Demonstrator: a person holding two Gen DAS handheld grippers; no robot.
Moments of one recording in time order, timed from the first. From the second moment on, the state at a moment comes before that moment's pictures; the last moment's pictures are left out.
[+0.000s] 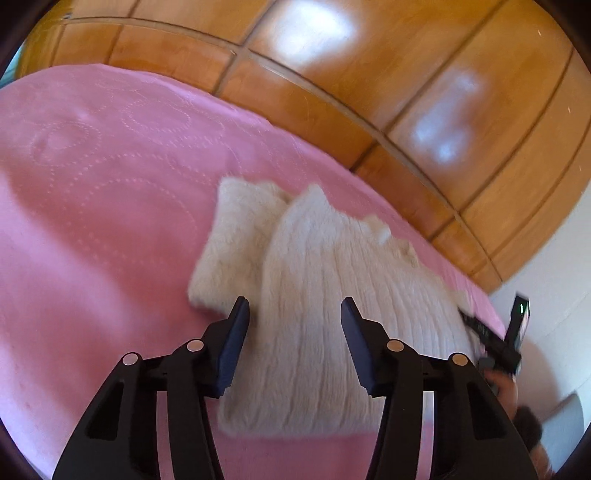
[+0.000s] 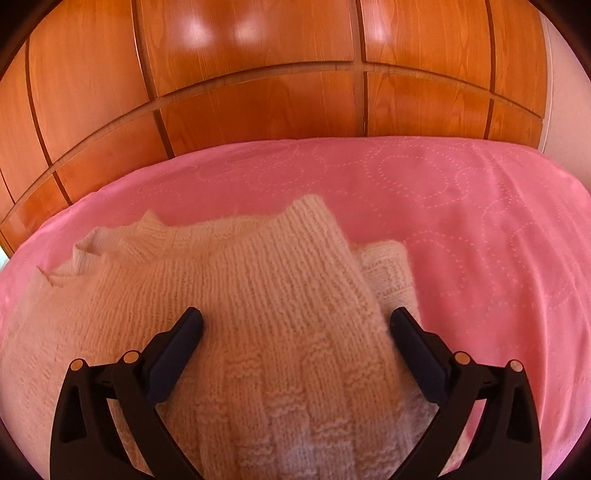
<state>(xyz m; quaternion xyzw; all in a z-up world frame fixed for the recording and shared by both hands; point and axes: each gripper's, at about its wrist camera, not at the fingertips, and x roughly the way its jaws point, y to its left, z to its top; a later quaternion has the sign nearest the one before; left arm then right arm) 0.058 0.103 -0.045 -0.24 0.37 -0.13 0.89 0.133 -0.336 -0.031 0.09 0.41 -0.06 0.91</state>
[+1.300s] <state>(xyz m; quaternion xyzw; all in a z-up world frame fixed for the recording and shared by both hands) 0.104 -0.038 0.007 -0.04 0.36 -0.21 0.91 0.106 -0.371 -0.037 0.15 0.41 -0.07 0.90</state>
